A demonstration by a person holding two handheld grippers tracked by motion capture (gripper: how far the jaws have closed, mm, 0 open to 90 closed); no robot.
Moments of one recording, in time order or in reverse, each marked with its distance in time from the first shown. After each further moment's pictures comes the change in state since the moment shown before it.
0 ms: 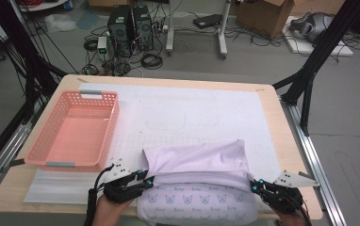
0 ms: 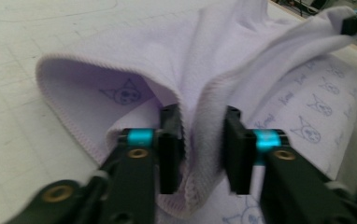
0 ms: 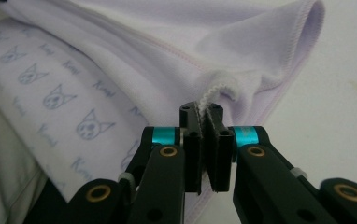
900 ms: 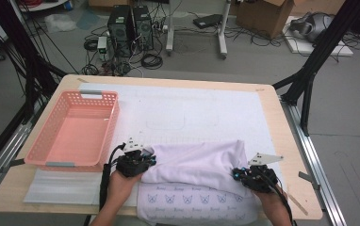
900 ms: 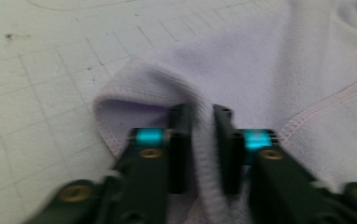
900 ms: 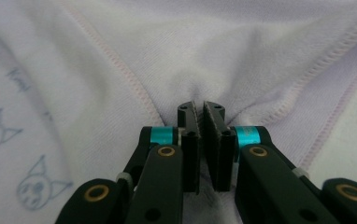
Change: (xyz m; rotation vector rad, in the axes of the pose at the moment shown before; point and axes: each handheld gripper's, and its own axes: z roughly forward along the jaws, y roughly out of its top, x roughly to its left) left arm 0.036 0.026 0.057 0.147 0.137 -0.080; right arm -0.008 0.033 0.065 0.169 0.010 -0.005
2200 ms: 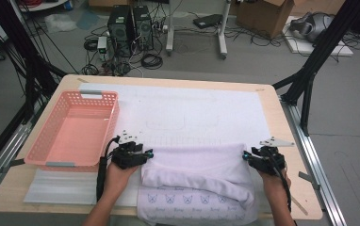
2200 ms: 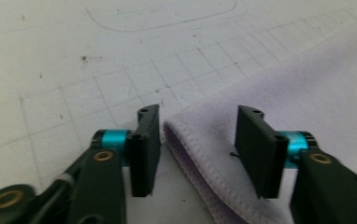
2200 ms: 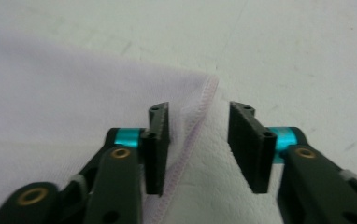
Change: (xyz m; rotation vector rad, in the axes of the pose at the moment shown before) left arm 0.025 0.010 0.006 -0.025 0.065 -0.007; right arm -0.053 0.018 0.003 -0.108 -0.253 0.165
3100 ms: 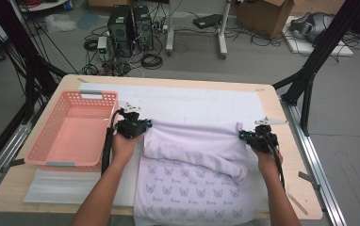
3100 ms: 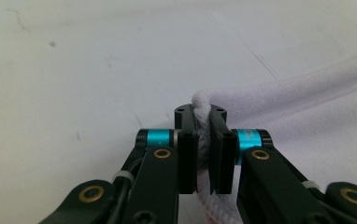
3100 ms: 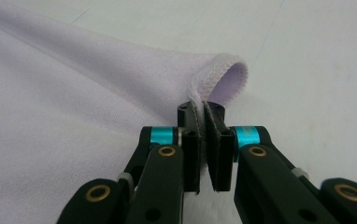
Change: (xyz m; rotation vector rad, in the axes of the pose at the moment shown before) left arm 0.041 0.081 0.040 -0.052 0.077 -0.020; right arm -0.023 0.052 0.048 -0.021 0.082 -0.012
